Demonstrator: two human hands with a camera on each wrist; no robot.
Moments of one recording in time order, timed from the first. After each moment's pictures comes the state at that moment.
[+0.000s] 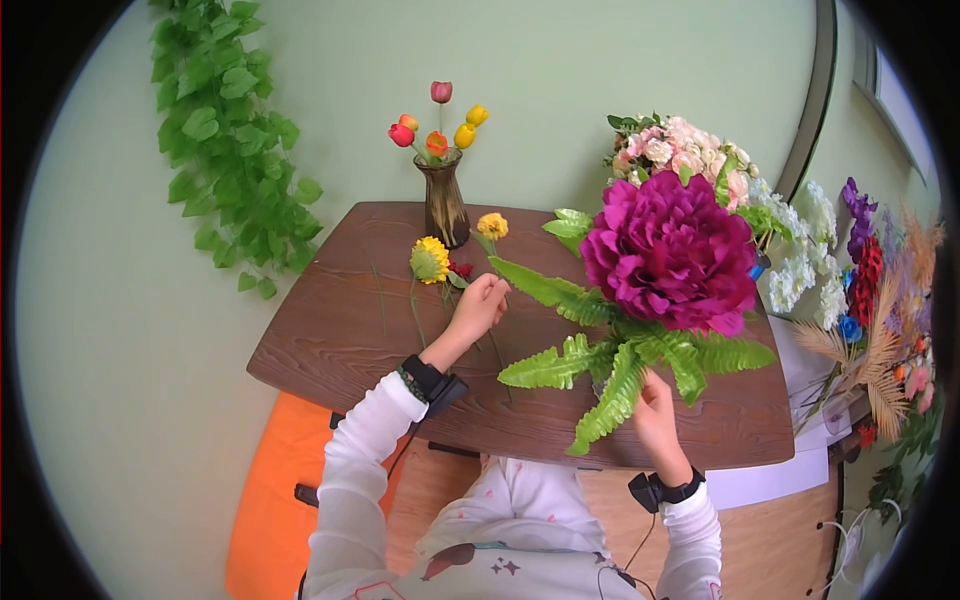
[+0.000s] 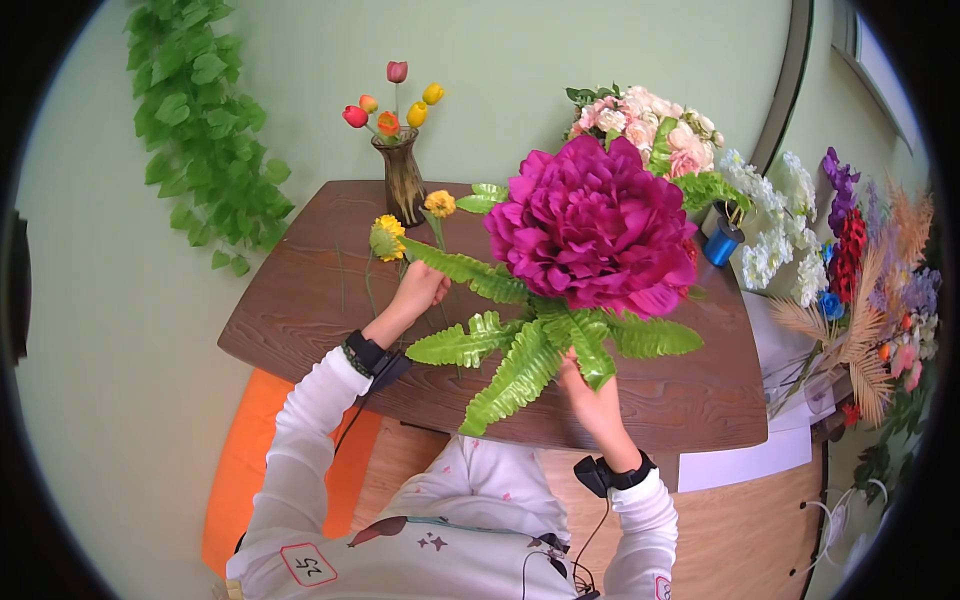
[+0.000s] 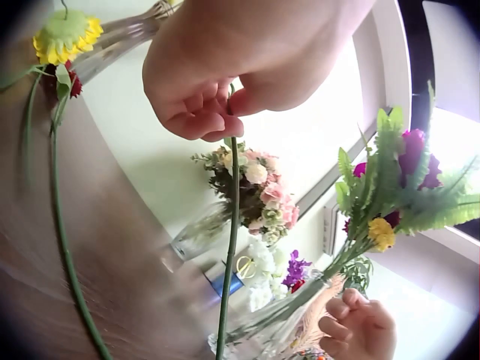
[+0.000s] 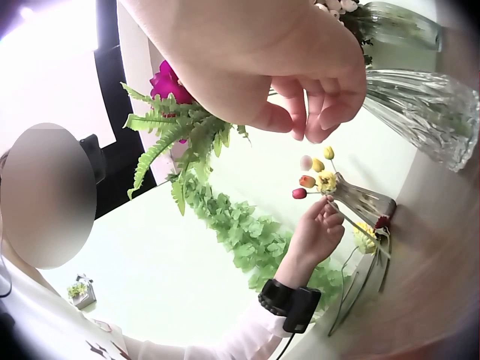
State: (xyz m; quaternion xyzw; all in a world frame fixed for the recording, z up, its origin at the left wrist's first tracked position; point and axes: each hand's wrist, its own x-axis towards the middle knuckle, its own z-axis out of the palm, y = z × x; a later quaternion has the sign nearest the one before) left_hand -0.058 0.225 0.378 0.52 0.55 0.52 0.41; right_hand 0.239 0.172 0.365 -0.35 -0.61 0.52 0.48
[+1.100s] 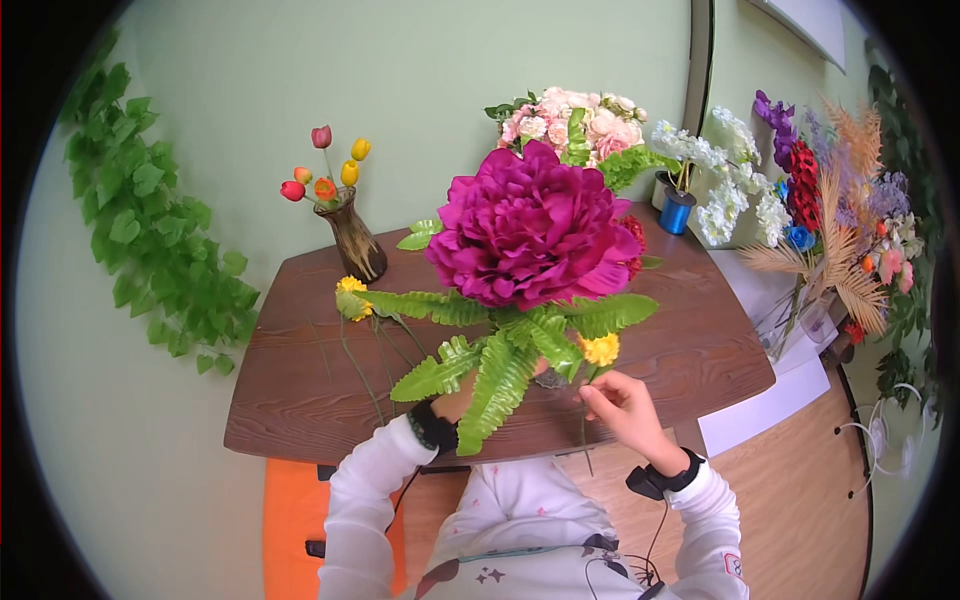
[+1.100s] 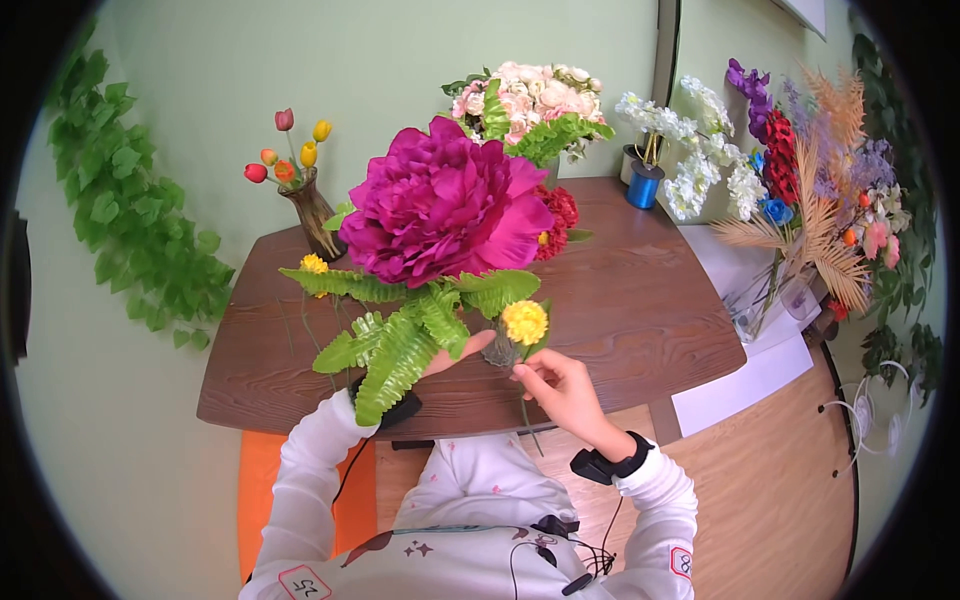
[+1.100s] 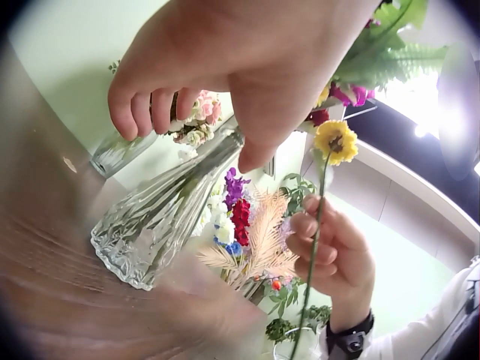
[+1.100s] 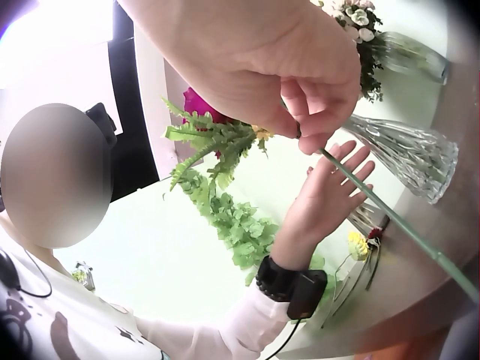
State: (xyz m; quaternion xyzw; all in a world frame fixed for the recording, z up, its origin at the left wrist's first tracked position) left_hand 0.085 0.168 0.441 0.80 0.53 0.23 0.16; right_hand 0.280 0.130 0.387 -0.39 -0.62 0.51 0.45
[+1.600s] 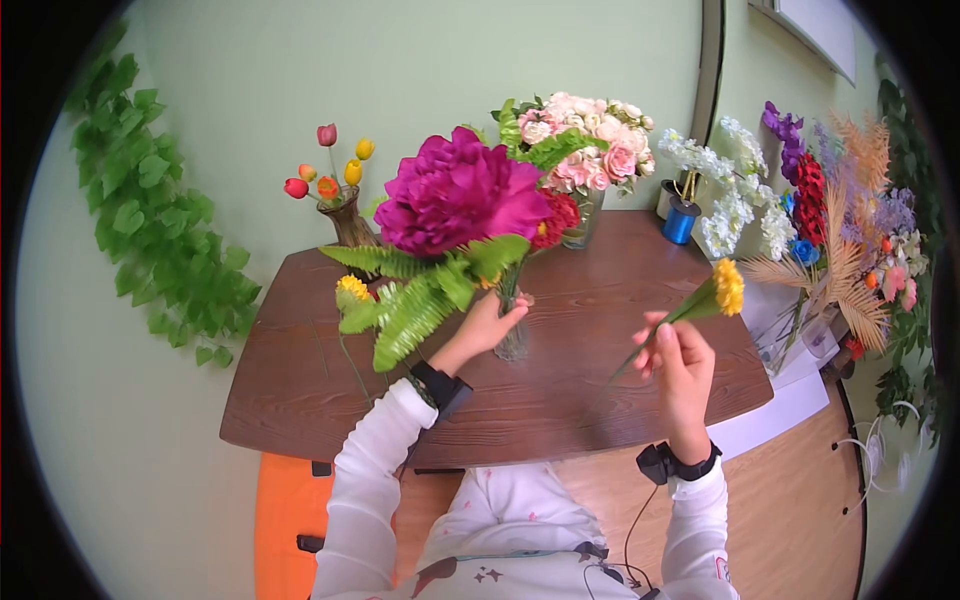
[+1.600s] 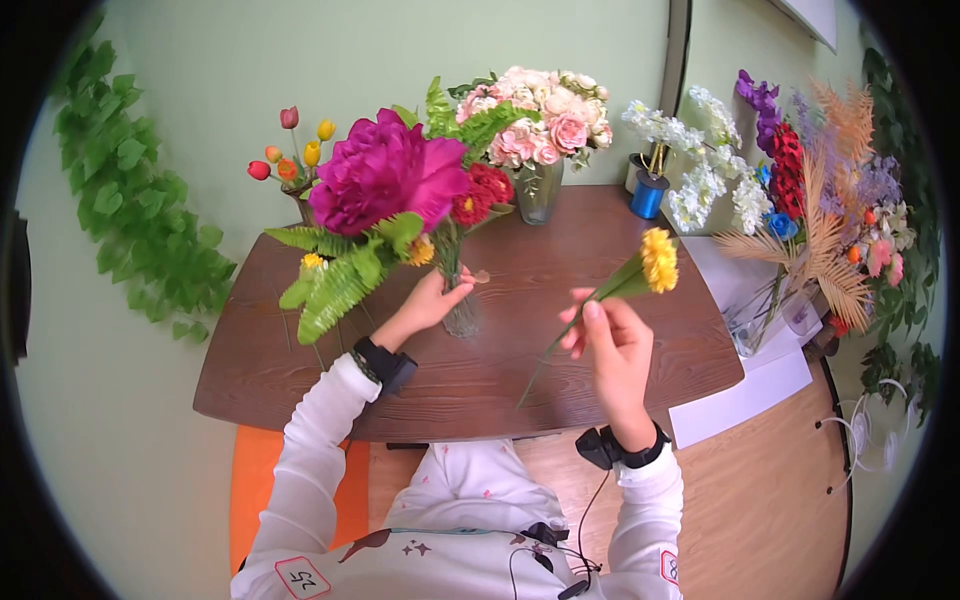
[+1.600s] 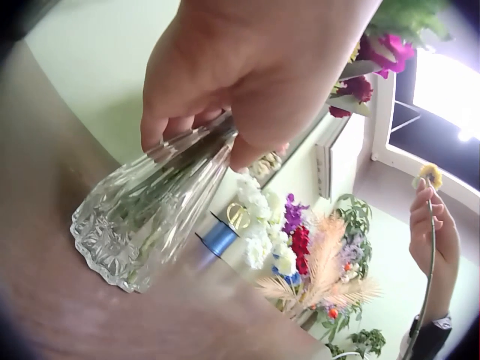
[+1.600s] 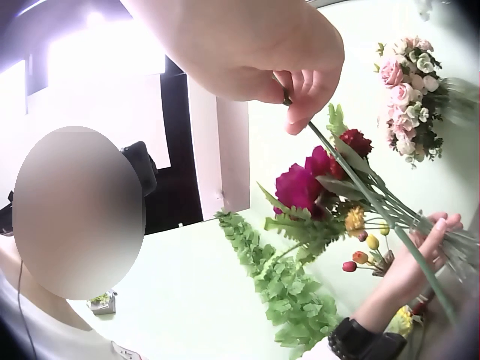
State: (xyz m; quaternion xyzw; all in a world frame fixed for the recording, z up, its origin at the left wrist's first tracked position) left_hand 0.052 0.278 0.362 0.73 0.42 0.43 0.31; right_hand 0.305 0.146 0.456 -0.35 -0.55 0.43 0.63
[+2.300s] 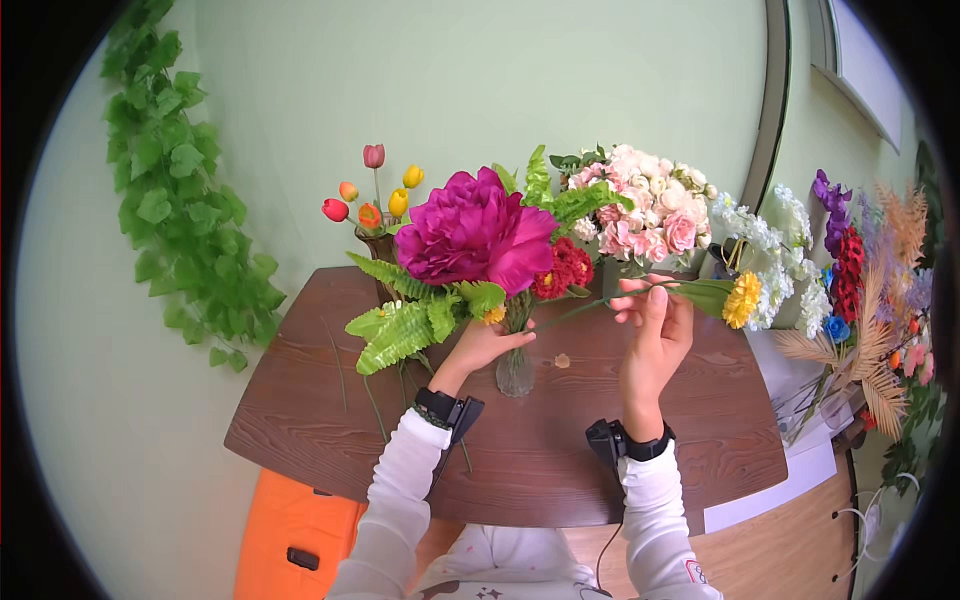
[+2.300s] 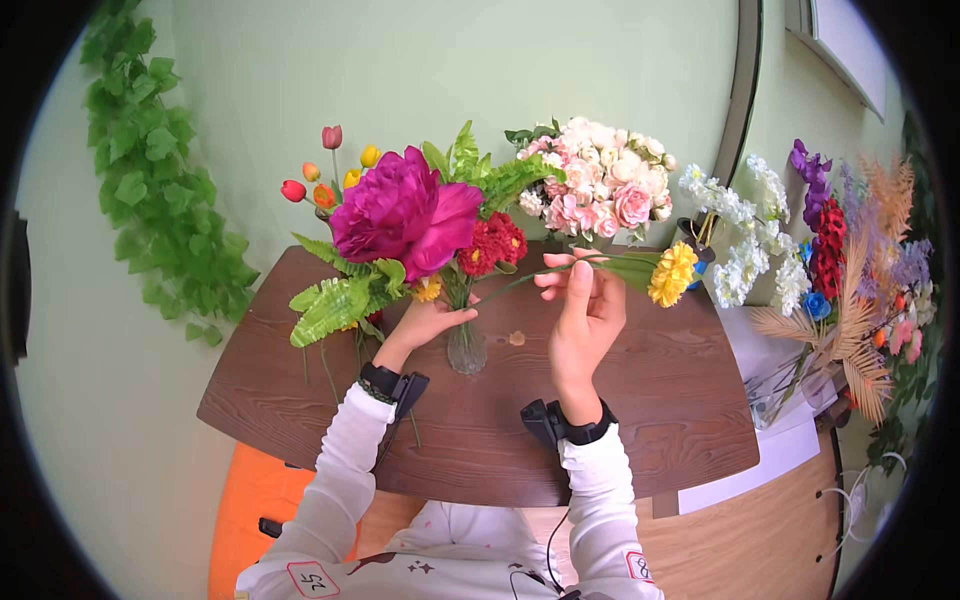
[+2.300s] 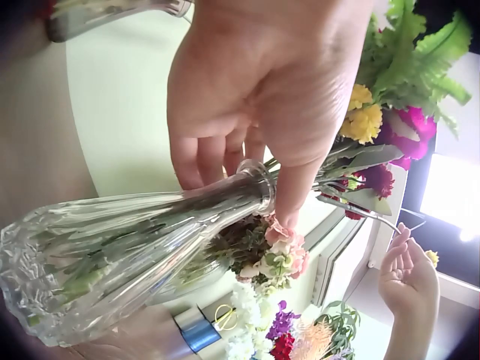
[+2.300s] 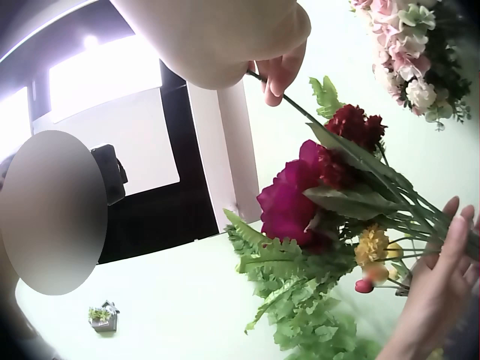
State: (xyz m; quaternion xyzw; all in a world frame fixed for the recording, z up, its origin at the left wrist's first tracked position) left_hand -0.005 0.310 0.400 0.63 0.42 0.48 0.44; right_hand 0.202 0.261 0.491 -0.19 -0.51 0.31 0.78
